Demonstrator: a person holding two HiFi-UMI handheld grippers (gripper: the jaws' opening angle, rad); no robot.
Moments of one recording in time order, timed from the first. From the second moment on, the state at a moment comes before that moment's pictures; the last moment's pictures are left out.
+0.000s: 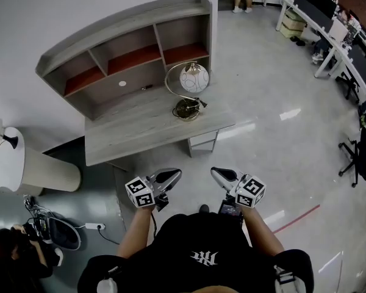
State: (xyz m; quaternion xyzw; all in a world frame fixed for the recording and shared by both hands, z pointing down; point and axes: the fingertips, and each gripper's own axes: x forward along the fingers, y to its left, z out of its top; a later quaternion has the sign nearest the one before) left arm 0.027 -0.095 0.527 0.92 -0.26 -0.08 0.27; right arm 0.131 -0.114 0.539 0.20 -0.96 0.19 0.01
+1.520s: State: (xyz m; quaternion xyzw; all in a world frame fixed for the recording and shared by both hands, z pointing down) left arm -0.103 -0.443 0.472 0.97 -0.23 0.02 0.12; right arm 0.039 -0.384 0.574 0.36 -0.92 0.13 0.08
